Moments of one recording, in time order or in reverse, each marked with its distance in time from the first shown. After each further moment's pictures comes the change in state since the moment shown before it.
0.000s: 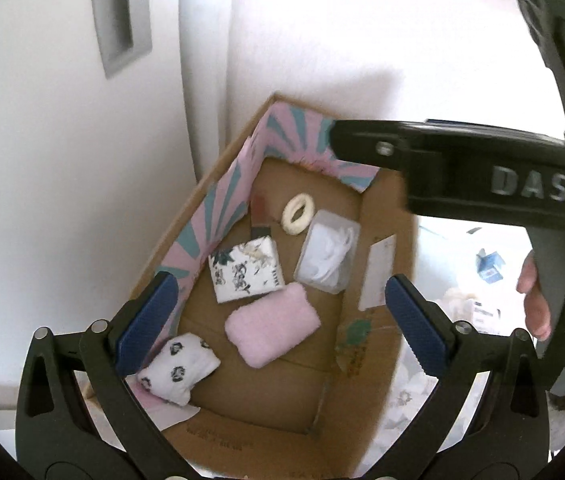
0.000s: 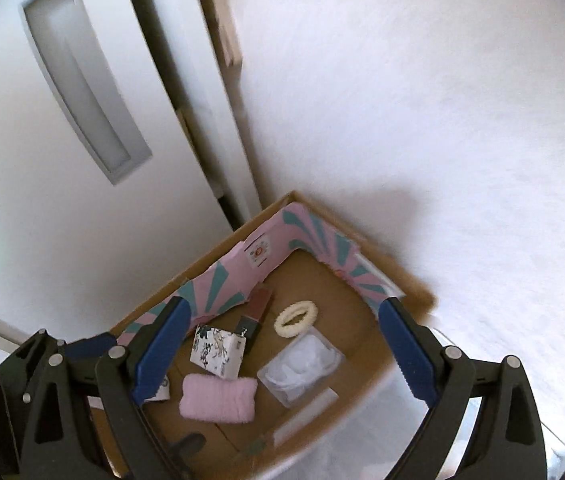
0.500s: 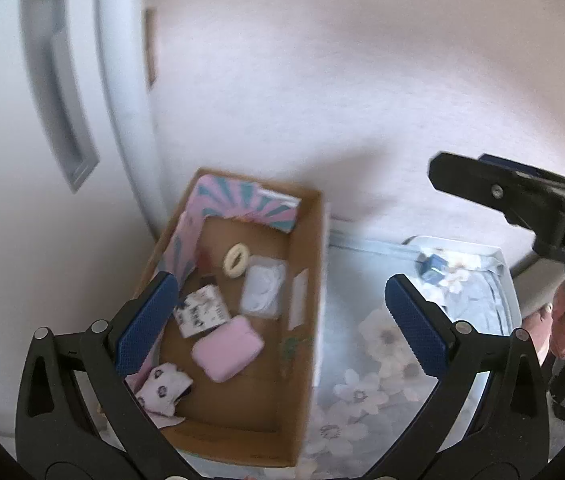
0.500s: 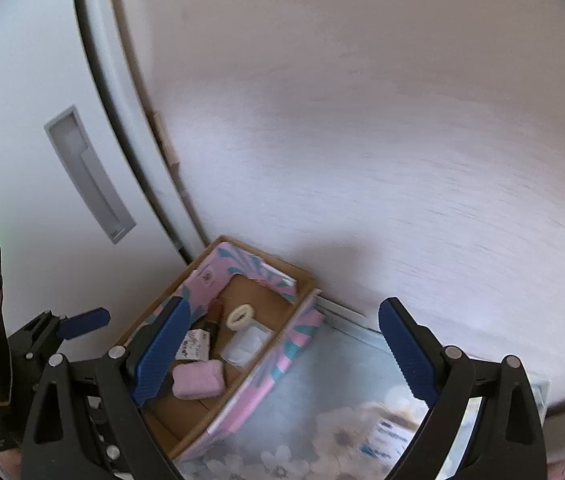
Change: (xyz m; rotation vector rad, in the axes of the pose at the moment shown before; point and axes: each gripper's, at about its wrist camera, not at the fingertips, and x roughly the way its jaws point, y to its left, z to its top) left arm -0.063 -0.058 0.008 0.185 -0.120 -0.120; right arm -0.136 -0.009 -0.026 0.202 -0.195 -0.182
